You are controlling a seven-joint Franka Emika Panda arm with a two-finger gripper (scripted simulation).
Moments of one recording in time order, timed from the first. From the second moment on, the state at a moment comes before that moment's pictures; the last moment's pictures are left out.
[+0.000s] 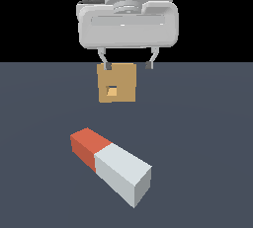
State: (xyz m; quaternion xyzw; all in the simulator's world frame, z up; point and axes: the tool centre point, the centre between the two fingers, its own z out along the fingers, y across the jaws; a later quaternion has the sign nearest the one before) arm 0.005 -0.003 0.187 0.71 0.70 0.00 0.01
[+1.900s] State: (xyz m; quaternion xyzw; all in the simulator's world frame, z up) arm -0.018 -0.085 0.115 0.50 0.87 0.00 0.00
